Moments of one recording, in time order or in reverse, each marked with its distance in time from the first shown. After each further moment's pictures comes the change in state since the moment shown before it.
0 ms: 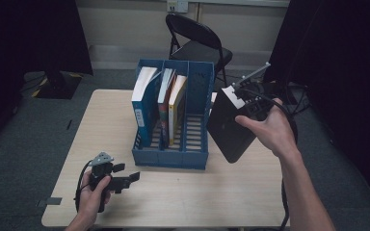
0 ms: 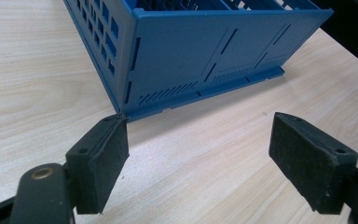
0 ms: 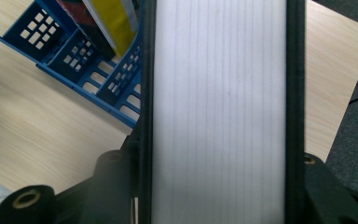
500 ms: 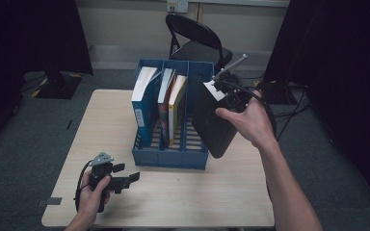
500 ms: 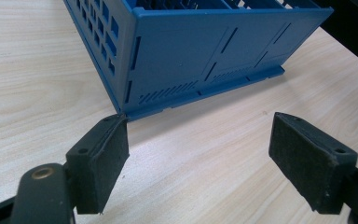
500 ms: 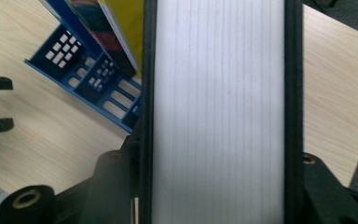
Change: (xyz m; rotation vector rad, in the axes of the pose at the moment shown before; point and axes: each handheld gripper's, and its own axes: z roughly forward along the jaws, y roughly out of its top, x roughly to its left) left arm 0.000 0.000 -0.001 0.003 -0.001 0.007; right arm 0.029 0.036 0.014 0.003 0.025 -0.011
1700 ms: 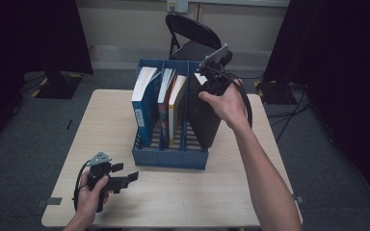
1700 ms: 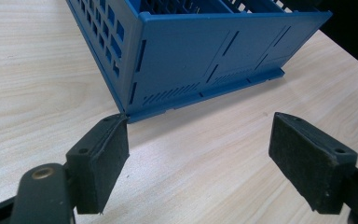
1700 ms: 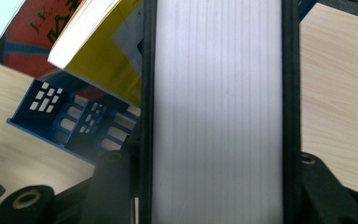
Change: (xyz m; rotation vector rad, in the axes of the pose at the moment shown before) left arm 0.003 0.000 -0.003 -0.011 0.003 -0.007; right arm -0.002 0.057 0.045 0.059 -0.033 0.140
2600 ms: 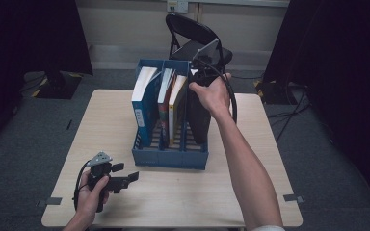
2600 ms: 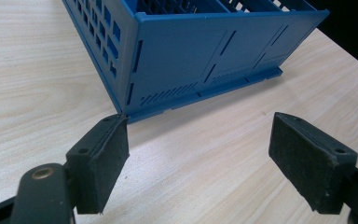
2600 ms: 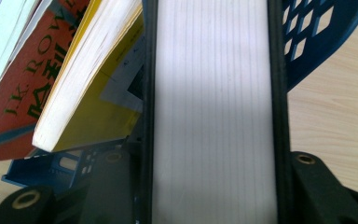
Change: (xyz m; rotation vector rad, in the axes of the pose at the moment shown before) left arm 0.000 0.000 0.001 0.005 -0.008 0.007; right arm 0.008 0.036 0.025 0.022 -0.053 0.138
